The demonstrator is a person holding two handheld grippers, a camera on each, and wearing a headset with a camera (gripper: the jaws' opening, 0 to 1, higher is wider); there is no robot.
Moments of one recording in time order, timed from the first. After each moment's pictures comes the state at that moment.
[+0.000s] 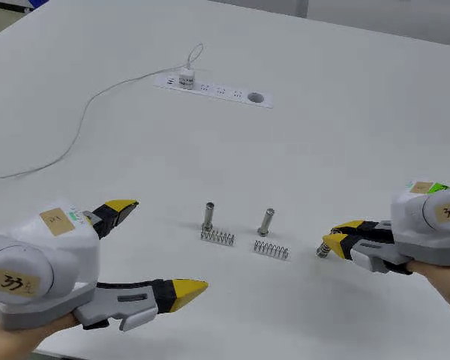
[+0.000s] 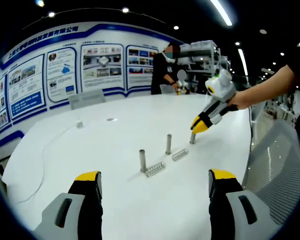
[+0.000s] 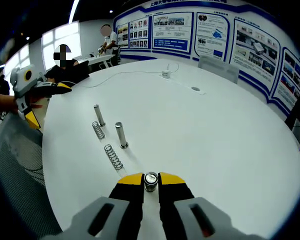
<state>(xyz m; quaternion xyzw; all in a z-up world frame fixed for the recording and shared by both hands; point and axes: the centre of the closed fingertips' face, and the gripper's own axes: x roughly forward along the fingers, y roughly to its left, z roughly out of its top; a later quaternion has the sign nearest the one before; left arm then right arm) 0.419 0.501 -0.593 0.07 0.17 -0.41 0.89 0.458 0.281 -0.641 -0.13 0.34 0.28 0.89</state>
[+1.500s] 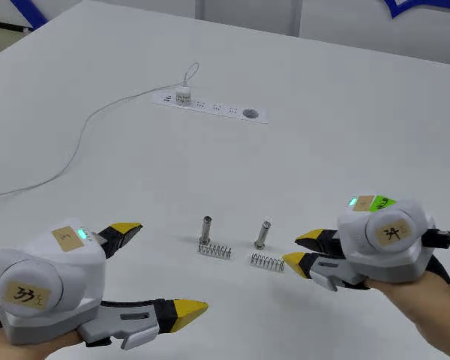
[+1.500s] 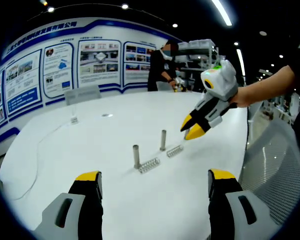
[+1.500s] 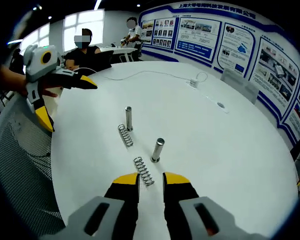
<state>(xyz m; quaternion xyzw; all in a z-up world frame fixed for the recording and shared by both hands) 0.413 0.497 -0.602 0.06 0.19 -0.42 0.88 0.445 0.349 -0.641 -0.21 0.33 0.35 0.85</state>
